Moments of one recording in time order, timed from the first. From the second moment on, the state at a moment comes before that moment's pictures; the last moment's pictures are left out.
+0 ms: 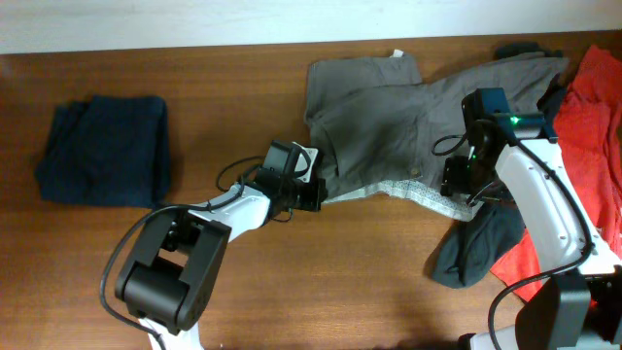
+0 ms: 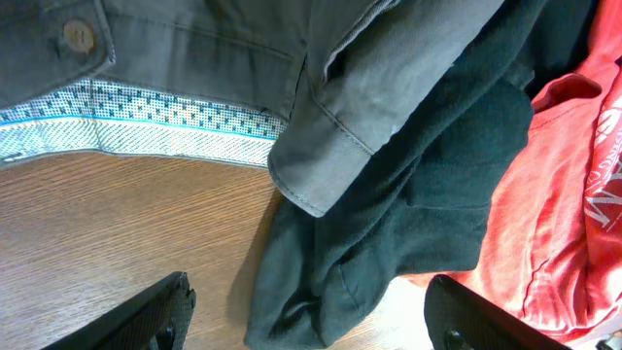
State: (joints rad) left arm -0.47 1.95 1.00 -0.02 0.42 -0.31; right arm 0.00 1.62 1.36 -1.26 0.19 0.29
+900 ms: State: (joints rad) left arm -0.21 1.69 1.24 -0.79 0.45 -0.28; right arm -0.07 1.62 1.33 -1.24 0.15 0.16
